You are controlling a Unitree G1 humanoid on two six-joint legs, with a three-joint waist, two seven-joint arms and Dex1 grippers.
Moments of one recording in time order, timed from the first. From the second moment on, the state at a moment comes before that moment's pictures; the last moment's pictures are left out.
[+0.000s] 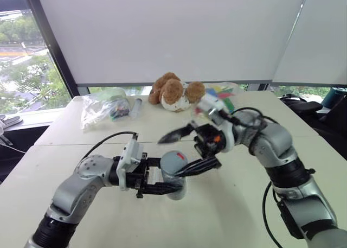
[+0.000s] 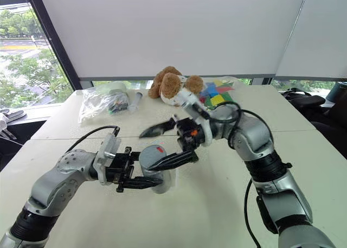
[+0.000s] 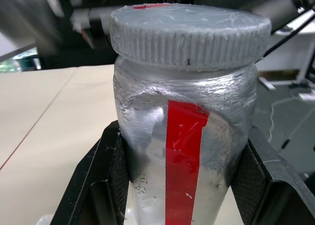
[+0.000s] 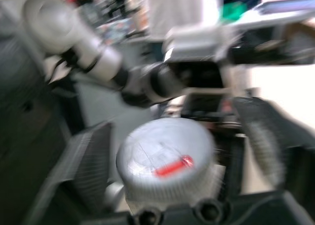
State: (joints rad) left arm -0.38 0.60 -0.06 -0.35 -0.66 0.37 -1.19; right arm -0.94 -0.55 0.15 -0.10 0.73 0.65 1.38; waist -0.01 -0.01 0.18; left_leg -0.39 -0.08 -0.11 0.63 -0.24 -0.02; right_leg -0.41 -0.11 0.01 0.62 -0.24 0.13
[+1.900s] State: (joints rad) left arm -0.30 0.55 -0.02 -0.34 -0.58 0.37 -0.97; right arm -0.83 -0.56 0.09 -0.02 0.59 0.63 1.18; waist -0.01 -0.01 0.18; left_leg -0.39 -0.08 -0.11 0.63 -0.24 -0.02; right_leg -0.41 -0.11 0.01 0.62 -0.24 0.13
